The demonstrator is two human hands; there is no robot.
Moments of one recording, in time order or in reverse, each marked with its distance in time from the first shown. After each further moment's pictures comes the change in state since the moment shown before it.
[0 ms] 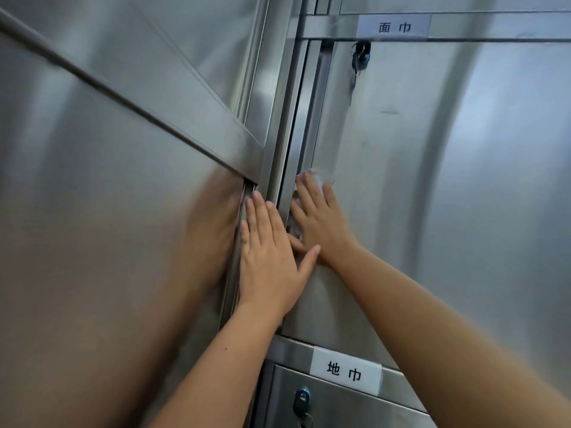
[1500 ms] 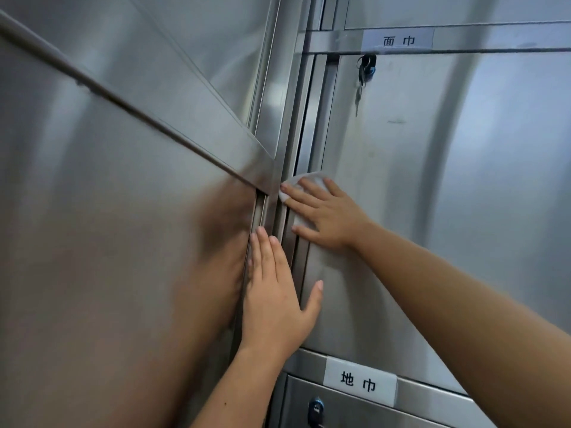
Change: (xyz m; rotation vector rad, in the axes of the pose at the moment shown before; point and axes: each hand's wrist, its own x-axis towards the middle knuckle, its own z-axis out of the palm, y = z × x) left_hand -0.035 -0.015 0.004 -0.142 0.011 0.024; right_hand 0.020 0.028 -0.006 0.170 0.078 -0.202
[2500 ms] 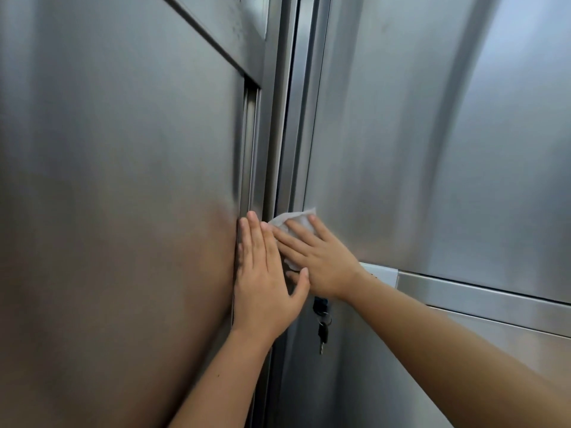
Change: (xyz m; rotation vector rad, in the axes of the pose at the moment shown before) left_hand -0.103 -0.025 0.013 0.090 -0.169 -0.024; right_hand -0.121 -0.141 0.069 0.053 -0.192 -0.130
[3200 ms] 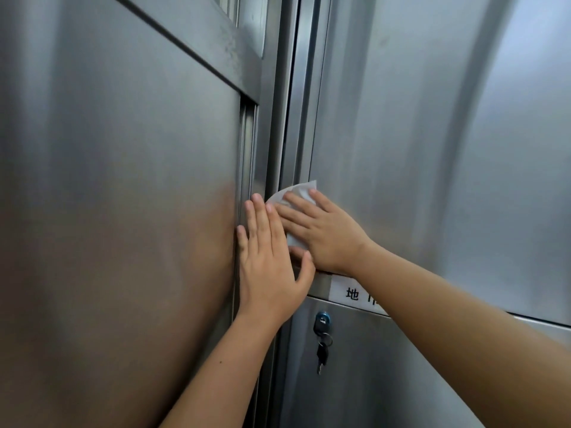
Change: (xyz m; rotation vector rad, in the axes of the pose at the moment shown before) left_hand 0.041 0.015 -0.005 -0.002 0.096 0.004; right_hand 0.027 0.048 -0.028 0.014 0.120 -0.036
